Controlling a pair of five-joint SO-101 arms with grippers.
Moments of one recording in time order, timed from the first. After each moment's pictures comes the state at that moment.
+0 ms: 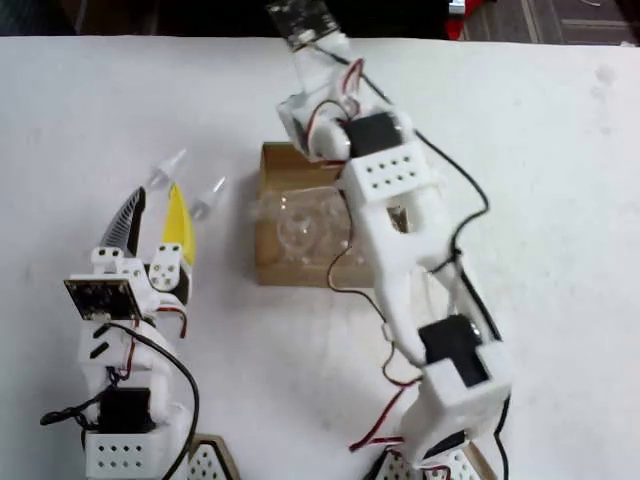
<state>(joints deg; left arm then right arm) -7.3 -103.8 94.7 17.2 2.9 -23.5 8.9 -20.0 57.6 13.4</state>
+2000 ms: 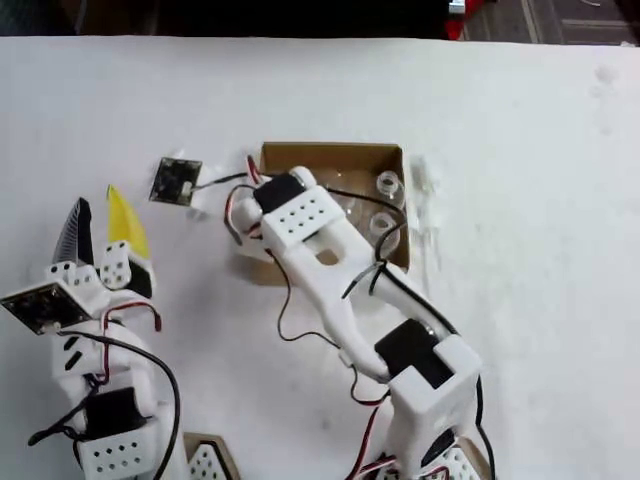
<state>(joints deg) -20.5 -103.8 94.9 17.2 13.6 -40.1 14.8 -4.1 62.9 43.9</state>
